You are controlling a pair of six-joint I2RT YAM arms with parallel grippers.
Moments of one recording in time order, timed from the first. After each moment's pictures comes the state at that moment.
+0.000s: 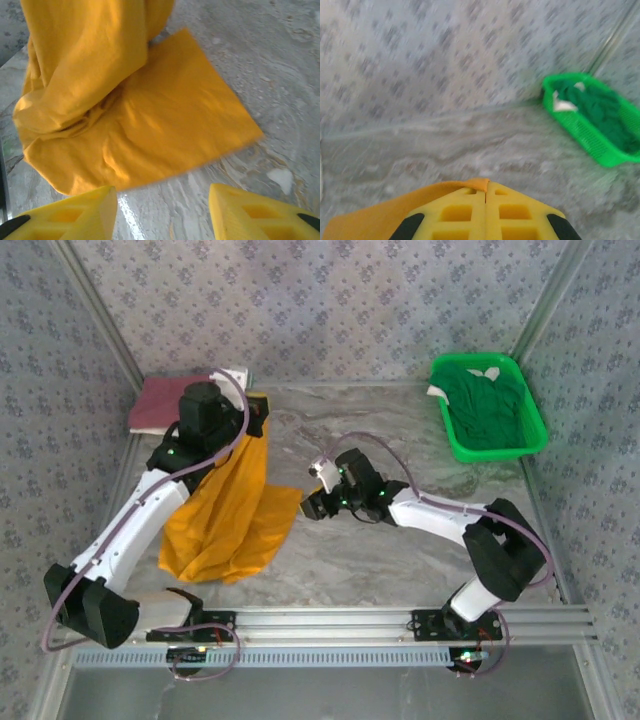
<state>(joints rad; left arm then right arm) -0.45 1.26 1.29 -0.24 0.09 -0.21 0.76 1.58 0.91 0.01 -0.39 0.13</state>
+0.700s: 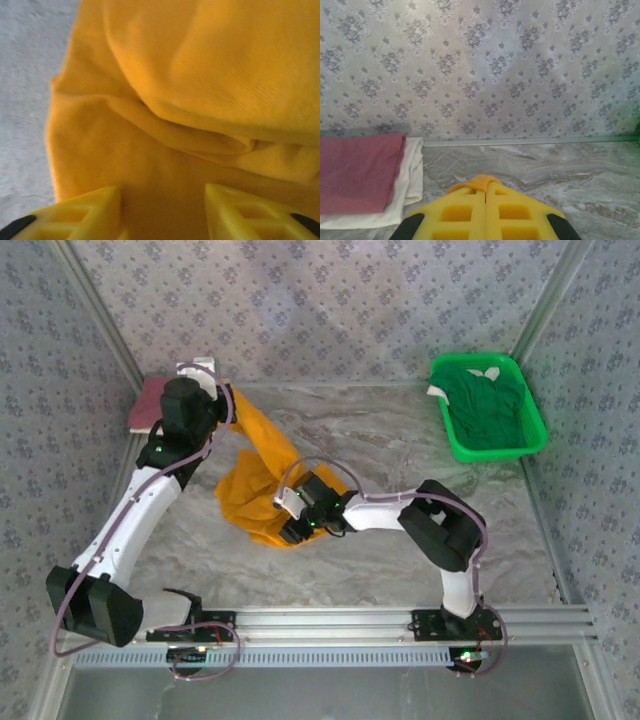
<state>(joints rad) -0.30 1.27 1.24 -0.20 -0.15 -0.16 0.92 1.93 1.07 -0.02 -0.26 -0.06</state>
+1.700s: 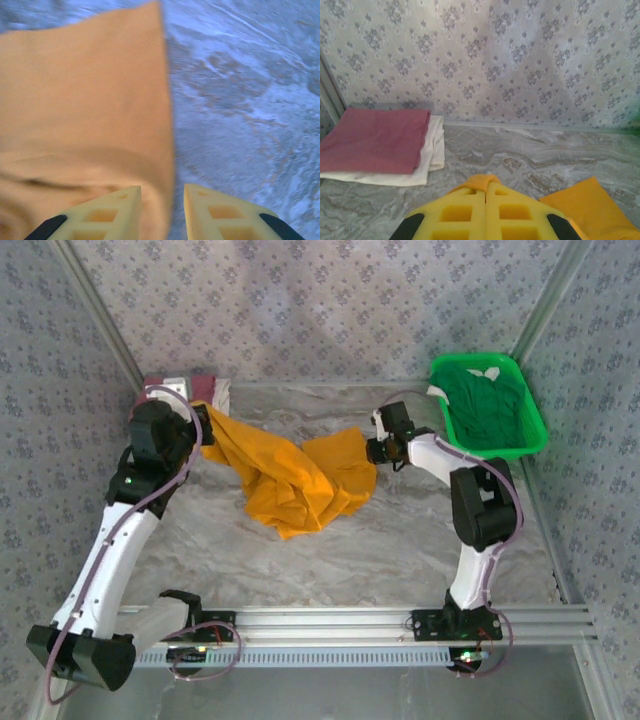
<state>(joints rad) -0.24 1.04 1.15 -0.39 -0.12 -0.20 0.35 1.83 1.27 -0.37 -0.06 0.14</state>
